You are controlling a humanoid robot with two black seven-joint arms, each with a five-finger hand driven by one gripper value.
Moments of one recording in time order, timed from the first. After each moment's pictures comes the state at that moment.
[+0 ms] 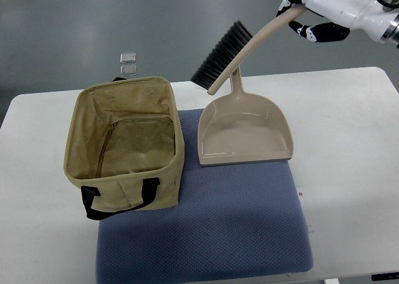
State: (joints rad) left arm 0.00 0.00 -0.11 -0.12 -0.06 -0.04 0.10; right arm 1.24 -0.85 0.18 1.23 -1.60 -0.38 0.40
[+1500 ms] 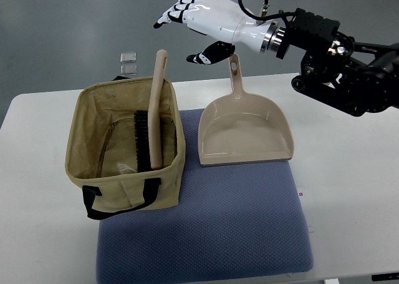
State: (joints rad) left arm 0.00 0.00 -0.11 -0.12 -0.06 -0.04 0.10; right arm 1.27 -0.37 0.22 1.01 -1.52 -0.30 0.41
